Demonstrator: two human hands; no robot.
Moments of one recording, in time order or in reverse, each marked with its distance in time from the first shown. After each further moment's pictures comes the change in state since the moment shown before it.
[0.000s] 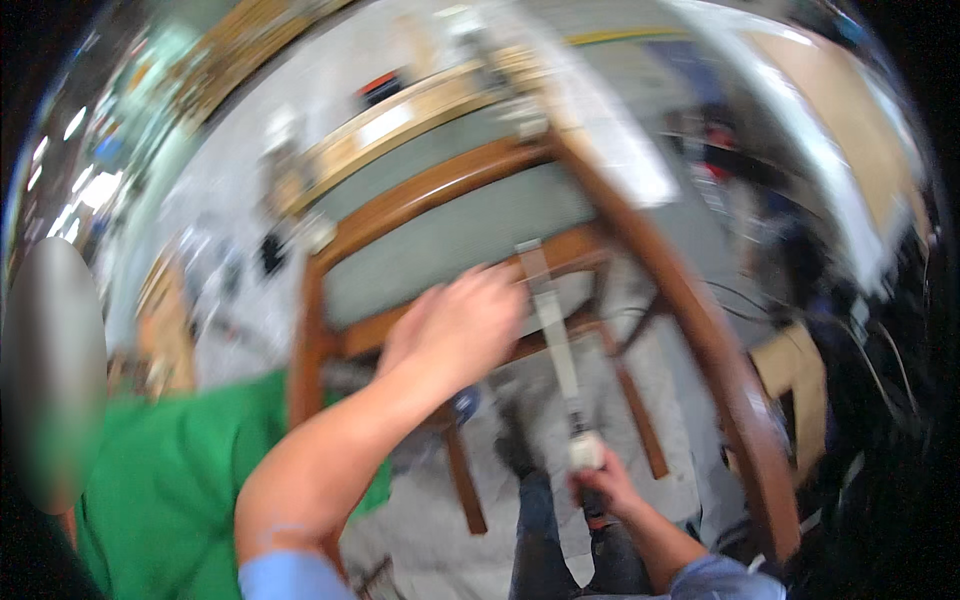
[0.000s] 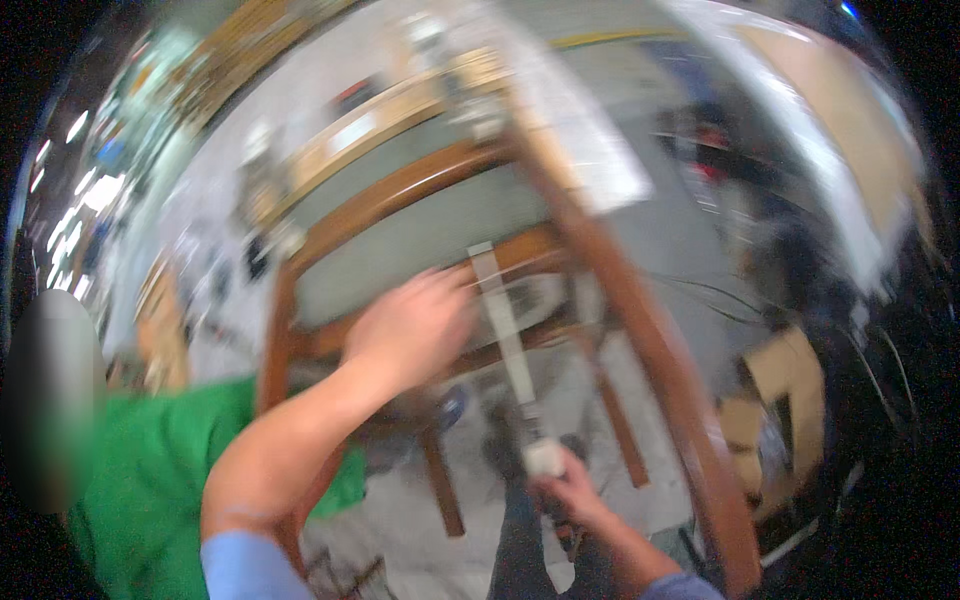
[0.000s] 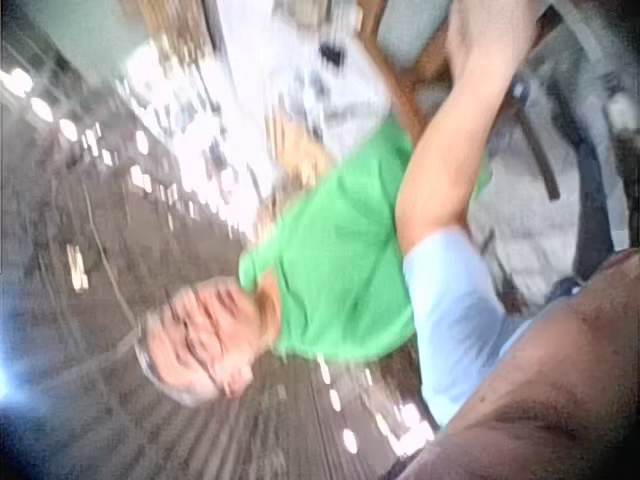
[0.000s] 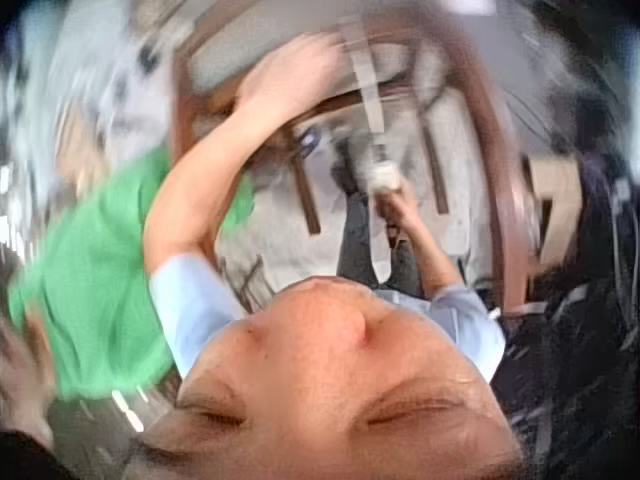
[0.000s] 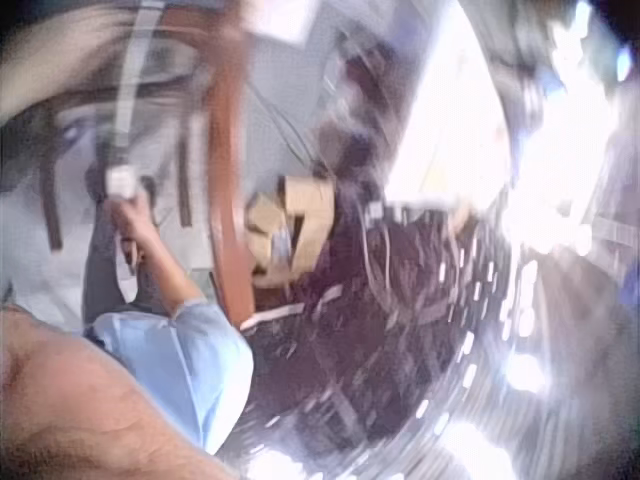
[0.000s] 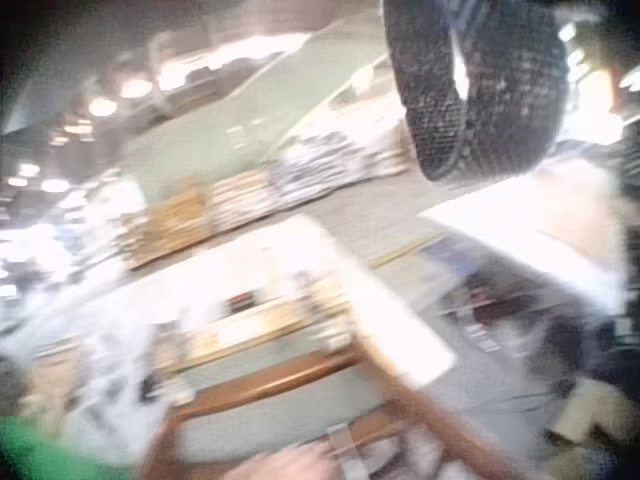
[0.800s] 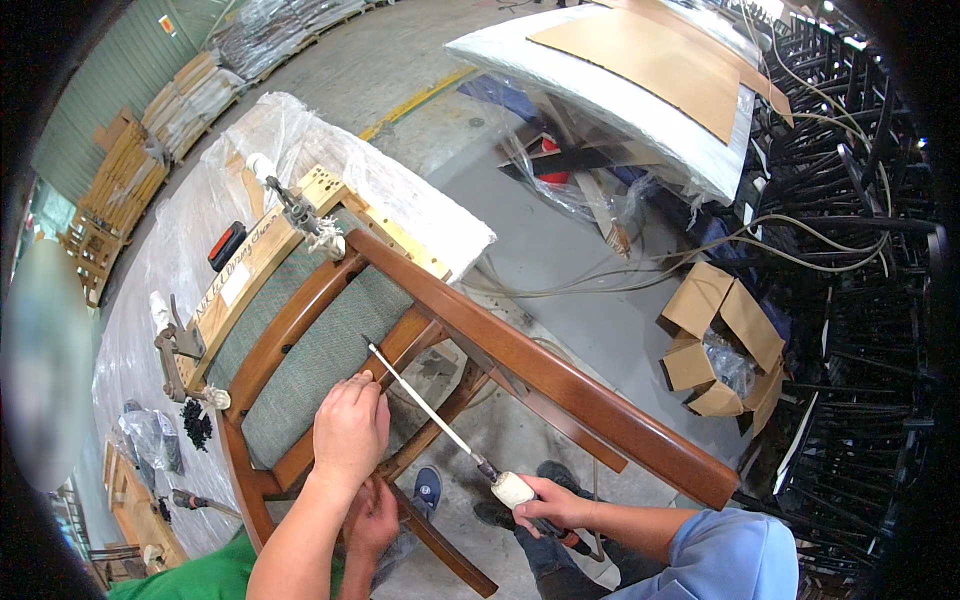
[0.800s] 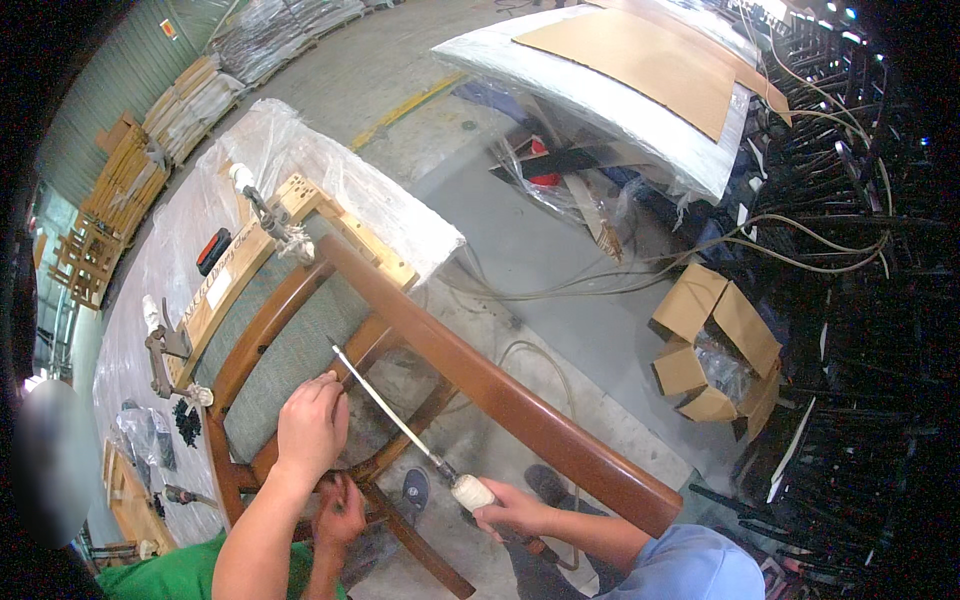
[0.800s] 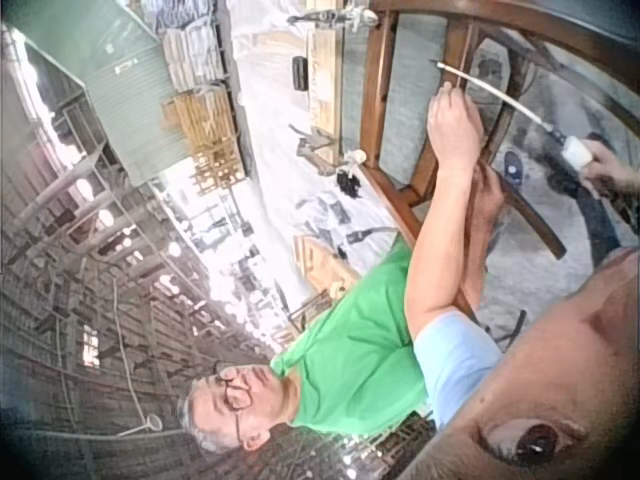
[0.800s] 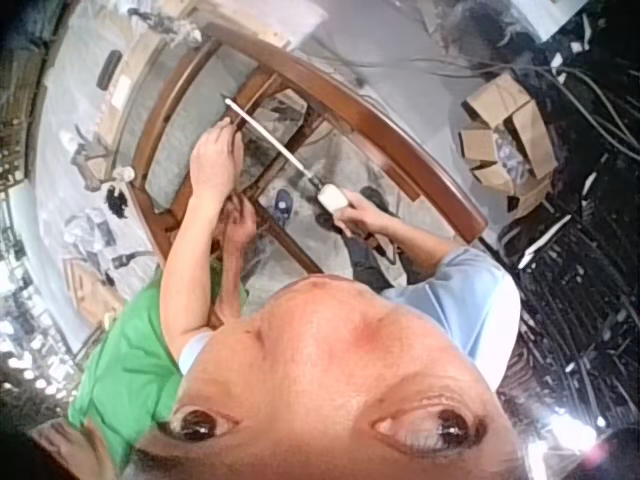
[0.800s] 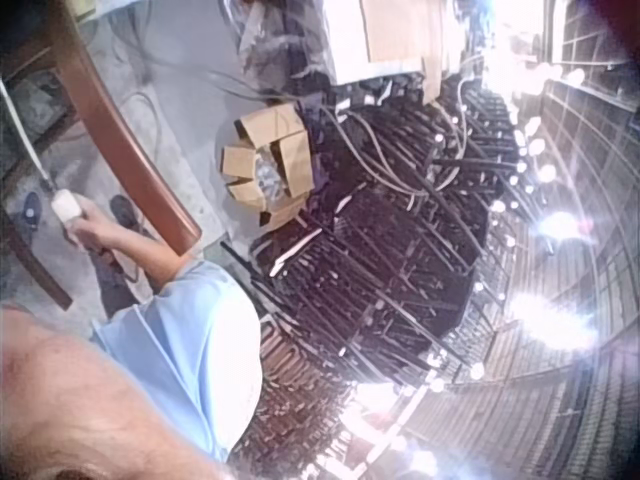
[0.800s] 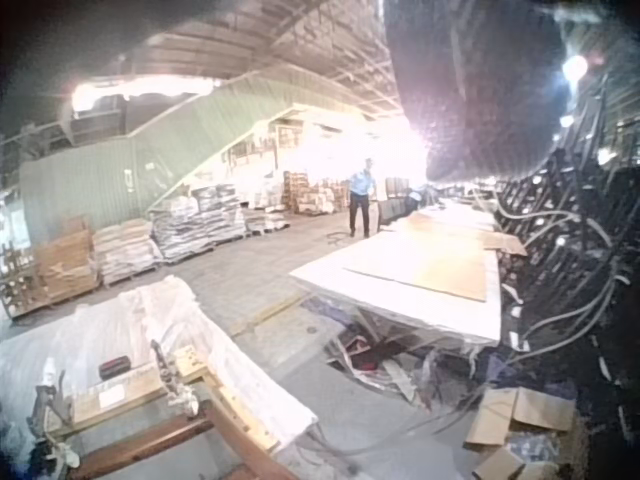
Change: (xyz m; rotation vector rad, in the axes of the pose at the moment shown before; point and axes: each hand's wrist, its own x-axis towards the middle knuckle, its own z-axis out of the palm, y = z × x) left_hand 0.002 -0.006 0.009 -0.113 0.202 0.031; right_hand 0.004 -0.014 0.019 0.094 -0.186 -0.134
